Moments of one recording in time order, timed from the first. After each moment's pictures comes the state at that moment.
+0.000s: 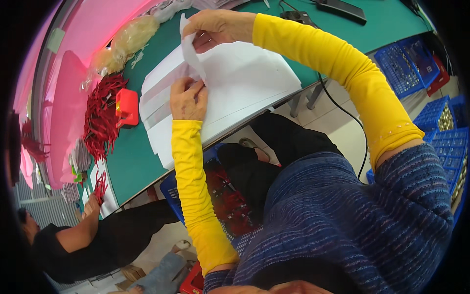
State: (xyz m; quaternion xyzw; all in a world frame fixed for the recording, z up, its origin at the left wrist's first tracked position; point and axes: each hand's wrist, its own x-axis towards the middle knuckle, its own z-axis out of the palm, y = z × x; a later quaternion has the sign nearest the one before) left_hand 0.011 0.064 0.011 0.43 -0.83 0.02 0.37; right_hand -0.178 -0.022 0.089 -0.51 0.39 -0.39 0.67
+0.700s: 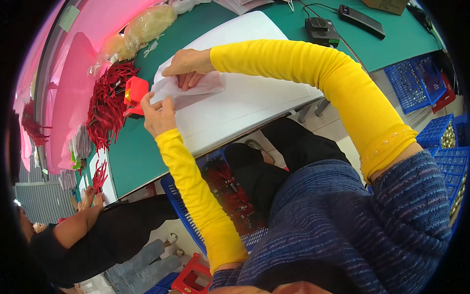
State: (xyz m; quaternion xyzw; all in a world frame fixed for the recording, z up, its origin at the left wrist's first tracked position) left_hand 0.084 0.073 0.035 0.68 -0.54 -0.04 0.49; right_hand -0.060 -0.022 0.078 -0.62 0.45 -0.18 0.62
